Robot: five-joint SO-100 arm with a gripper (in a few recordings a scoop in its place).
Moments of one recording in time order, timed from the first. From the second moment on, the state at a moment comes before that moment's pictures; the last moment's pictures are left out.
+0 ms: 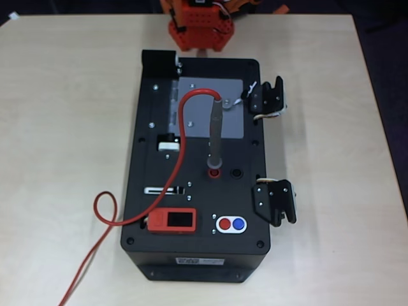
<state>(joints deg) 0.7 190.4 179.7 -109.7 146.6</state>
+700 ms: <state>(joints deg) 0.5 190.4 179.7 -108.7 121.9</state>
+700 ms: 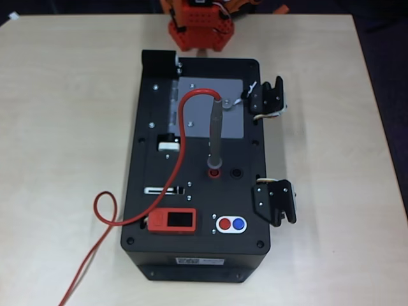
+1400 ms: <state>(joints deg) 0.8 190.4 166.4 -56.6 101.4</state>
